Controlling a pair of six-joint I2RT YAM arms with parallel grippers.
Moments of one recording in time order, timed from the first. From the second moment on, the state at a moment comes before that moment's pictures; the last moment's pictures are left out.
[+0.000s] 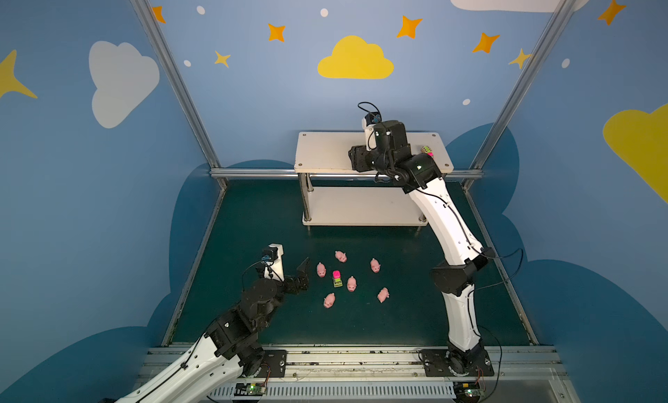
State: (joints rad) left arm -0.80 0.45 0.41 -0.20 -0.50 -0.36; right arm 0.67 2.10 2.67 -0.96 0.17 0.20
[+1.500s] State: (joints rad) left arm -1.08 0.92 0.45 -0.26 -0.48 -0.86; right arm 0.75 0.81 0.63 -0.52 0.04 0.50
